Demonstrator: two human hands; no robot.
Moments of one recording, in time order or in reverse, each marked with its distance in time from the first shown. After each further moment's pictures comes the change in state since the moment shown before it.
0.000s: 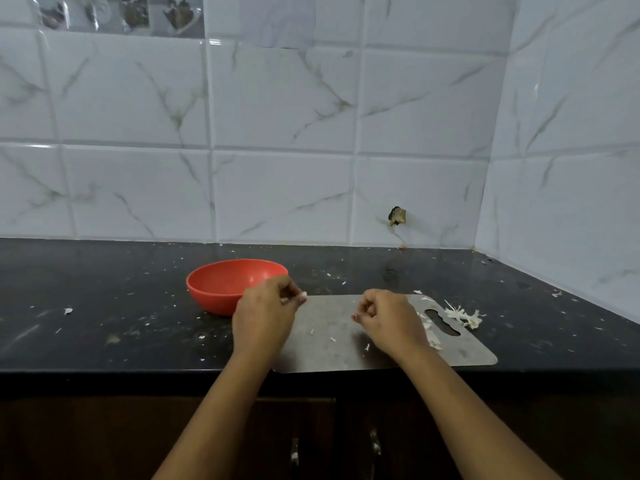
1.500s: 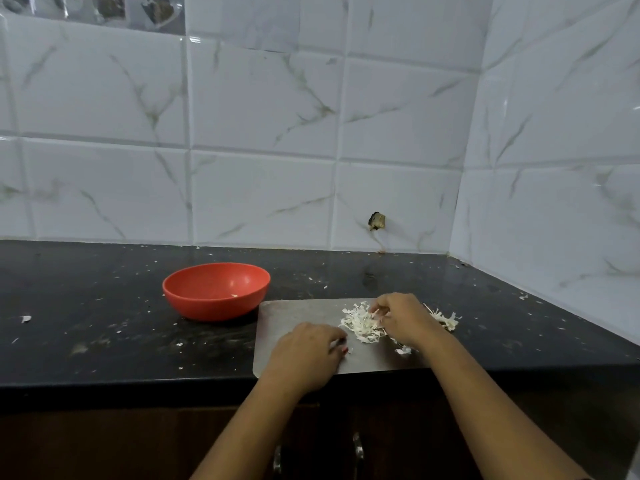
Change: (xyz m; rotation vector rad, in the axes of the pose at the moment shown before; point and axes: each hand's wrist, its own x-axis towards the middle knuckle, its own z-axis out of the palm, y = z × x) left_hand -0.026 0.022 0.044 0.295 -0.657 0.283; right_hand 0.022 0.049 -0.028 -0.110 -0.170 0.057
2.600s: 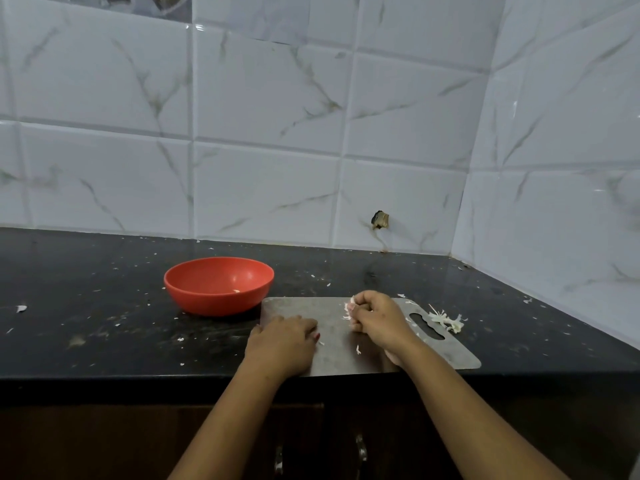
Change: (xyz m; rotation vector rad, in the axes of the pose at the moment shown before) left_hand -0.002 -0.024 -0.020 0.080 -0.086 -0.204; right_hand -0.007 -0.043 0.034 0.792 0.080 0.078
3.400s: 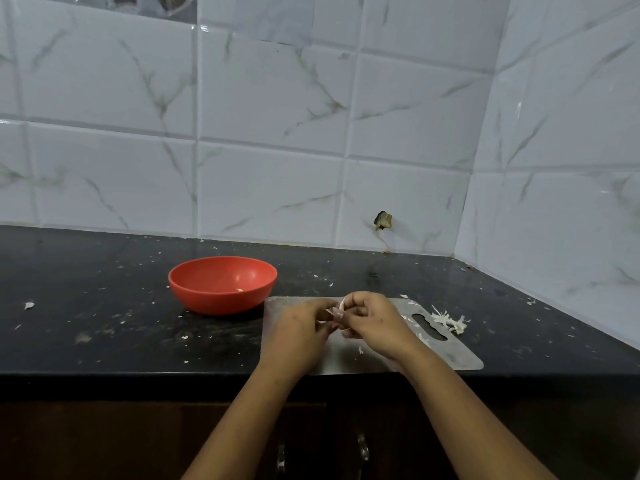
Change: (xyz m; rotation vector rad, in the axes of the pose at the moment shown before) left_hand 0.001 0.010 0.009 -0.512 0.362 0.227; right_hand -0.020 -0.018 0.004 0.069 -0.206 -0.047
